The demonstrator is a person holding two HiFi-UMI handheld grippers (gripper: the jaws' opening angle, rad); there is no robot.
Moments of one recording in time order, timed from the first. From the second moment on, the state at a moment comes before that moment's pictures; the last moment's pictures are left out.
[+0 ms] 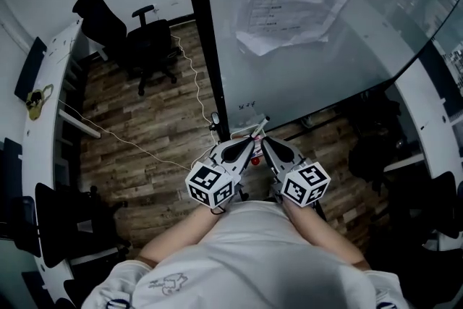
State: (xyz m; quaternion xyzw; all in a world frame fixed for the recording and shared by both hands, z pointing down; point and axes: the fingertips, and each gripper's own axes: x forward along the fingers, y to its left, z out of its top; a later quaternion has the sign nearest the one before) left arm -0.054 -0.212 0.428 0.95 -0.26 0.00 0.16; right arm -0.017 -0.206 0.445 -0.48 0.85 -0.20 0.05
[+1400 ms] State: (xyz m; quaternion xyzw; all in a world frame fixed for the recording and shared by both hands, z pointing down) left arm -0.001 -0.270 0.485 0.92 -0.33 0.06 0.20; right arm 0.039 -0.286 0.538 -0.44 0.84 -0.33 0.01
